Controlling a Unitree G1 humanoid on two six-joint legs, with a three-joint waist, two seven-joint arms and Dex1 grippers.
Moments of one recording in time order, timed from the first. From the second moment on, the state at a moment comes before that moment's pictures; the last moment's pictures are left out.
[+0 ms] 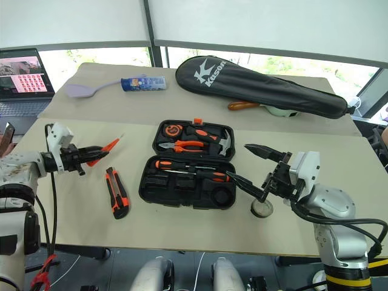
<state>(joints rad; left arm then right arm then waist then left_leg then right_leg) -0.84 0.81 0.13 1.08 -0.18 -0.13 -1.43 -0.06 -0.61 -0.23 -0.35 0.58 0.11 0.97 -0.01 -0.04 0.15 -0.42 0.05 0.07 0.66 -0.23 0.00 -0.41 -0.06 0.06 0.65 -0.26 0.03</state>
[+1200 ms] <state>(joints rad) -0.75 0.66 -0.38 0.14 0.02 0.39 -1.34 0.10 -0.76 -0.26 -0.49 0.65 0.30 1.02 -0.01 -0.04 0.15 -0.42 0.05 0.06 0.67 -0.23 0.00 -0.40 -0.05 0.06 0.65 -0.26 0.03</state>
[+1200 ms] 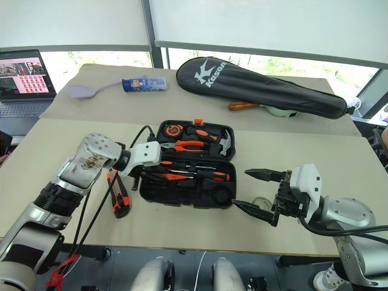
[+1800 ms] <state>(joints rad) -0.83 0.65 -0.46 0.18 0.08 0.39 -1.38 0.11 -0.76 -0.27 -0.51 0.68 0.33 0.98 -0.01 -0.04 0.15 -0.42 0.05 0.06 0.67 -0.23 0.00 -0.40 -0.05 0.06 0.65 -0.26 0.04</state>
